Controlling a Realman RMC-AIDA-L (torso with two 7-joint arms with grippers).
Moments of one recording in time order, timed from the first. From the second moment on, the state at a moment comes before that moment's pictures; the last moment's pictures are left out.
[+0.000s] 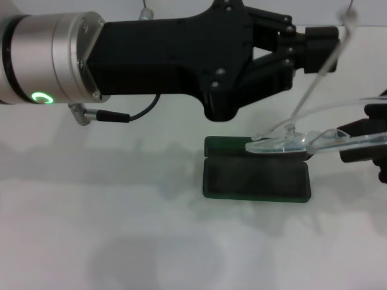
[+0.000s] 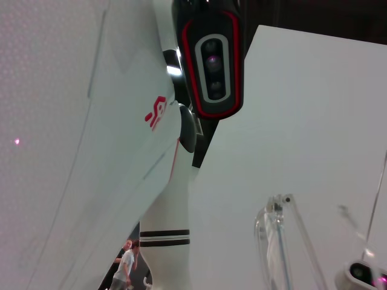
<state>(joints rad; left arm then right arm) -0.47 -2.09 1.36 1.22 1.19 1.67 -1.74 0.44 2.02 -1.18 -0.85 -1.12 -2.14 0.98</state>
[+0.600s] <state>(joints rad) -0.46 -2.09 1.38 1.22 1.19 1.68 -1.74 0.44 2.02 -1.17 -0.84 -1.12 -2.13 0.98</state>
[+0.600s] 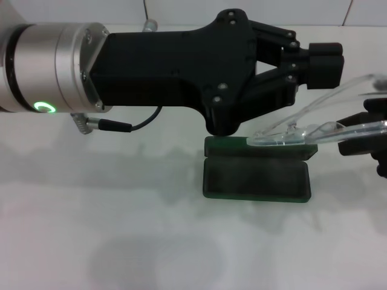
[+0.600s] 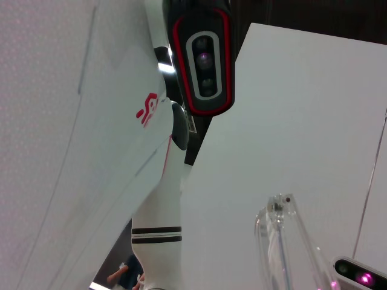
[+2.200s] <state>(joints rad) -0.46 -2.09 1.38 1.22 1.19 1.67 -1.71 0.43 2.02 -1.17 -0.84 -1.11 -2.13 0.96</state>
